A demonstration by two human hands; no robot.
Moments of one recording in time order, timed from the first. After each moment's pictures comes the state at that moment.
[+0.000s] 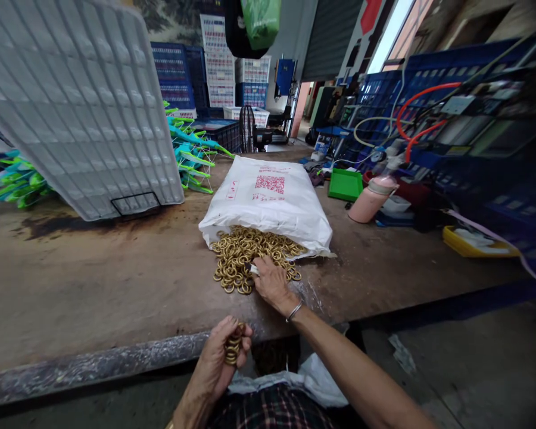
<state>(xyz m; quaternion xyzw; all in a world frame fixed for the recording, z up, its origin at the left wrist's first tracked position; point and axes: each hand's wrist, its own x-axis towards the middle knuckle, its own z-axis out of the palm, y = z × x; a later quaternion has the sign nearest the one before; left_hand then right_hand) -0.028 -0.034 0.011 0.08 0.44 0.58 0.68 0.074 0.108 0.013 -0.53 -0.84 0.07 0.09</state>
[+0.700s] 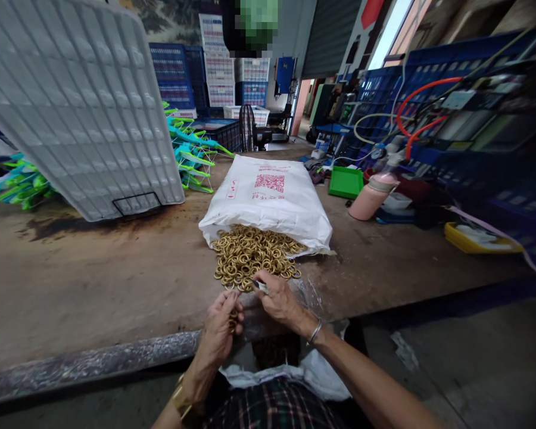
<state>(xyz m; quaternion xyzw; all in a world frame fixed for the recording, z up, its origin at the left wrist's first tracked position) -0.032 -0.002 0.017 0.17 0.50 0.61 0.59 0.100 0.084 0.007 -0.38 -0.85 0.26 0.27</state>
